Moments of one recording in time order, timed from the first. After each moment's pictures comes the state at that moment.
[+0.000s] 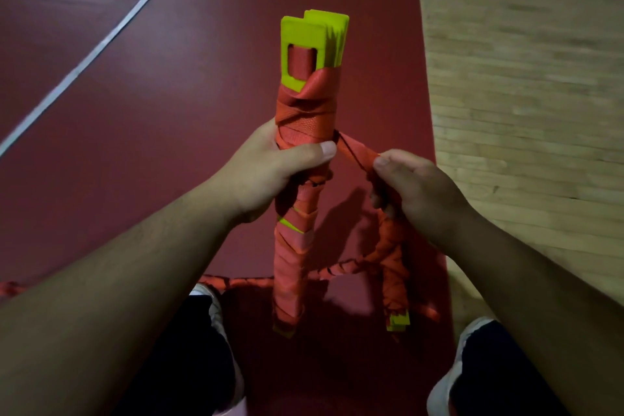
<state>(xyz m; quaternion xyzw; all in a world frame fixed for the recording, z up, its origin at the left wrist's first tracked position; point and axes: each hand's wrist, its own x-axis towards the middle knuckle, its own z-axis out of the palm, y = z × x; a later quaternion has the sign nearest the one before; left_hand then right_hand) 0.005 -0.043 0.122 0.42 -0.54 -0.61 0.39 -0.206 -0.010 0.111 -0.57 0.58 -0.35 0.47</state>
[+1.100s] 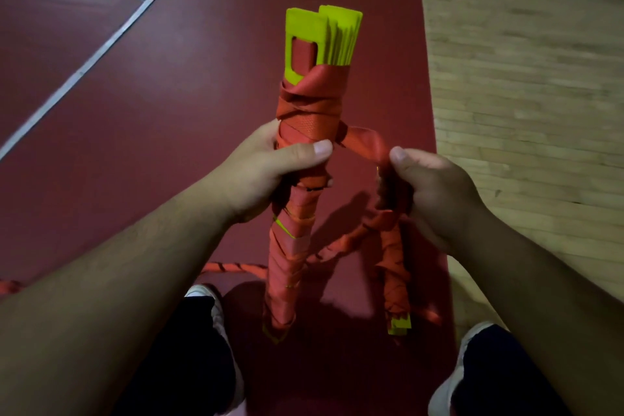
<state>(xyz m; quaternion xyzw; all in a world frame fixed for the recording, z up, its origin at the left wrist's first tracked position) 0.011 -0.039 0.132 0.37 -0.52 -0.66 0.39 -0.204 -0.012 0.114 -0.44 0.54 -0.44 0.57</state>
